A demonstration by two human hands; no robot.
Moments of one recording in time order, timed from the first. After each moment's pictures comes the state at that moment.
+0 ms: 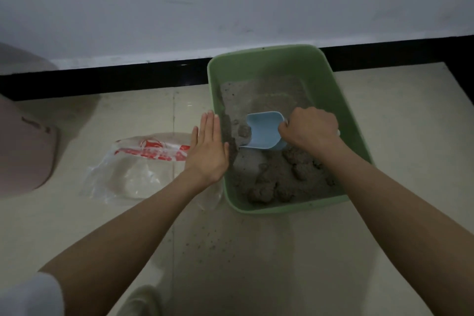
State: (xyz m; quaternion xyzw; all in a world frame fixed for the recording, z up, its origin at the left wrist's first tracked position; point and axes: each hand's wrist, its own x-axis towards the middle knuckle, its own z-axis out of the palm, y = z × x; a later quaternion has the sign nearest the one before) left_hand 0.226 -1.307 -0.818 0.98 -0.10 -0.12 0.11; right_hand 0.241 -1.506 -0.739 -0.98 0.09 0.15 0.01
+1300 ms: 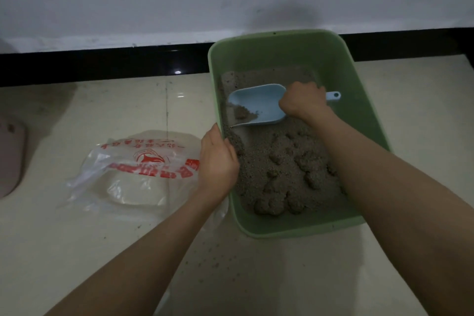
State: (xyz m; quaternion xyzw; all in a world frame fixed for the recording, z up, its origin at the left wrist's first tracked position) left_hand 0.235 -1.326 -0.839 0.92 0.05 -0.06 0.39; right_hand 0.339 -1.497 -0.798 -0.98 0.13 0.18 0.03
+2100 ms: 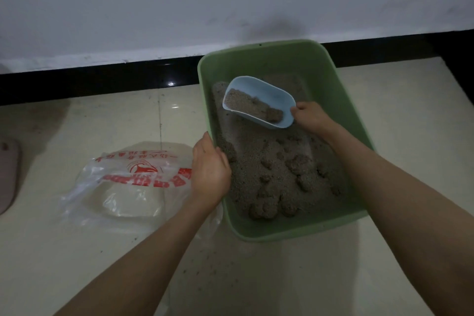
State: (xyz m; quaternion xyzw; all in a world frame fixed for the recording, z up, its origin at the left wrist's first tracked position) left_hand 0.238 -1.326 -0.837 0.93 0.04 -0.06 0.37; right_hand 0.308 -1.536 -0.797 -0.89 0.21 0.19 0.37
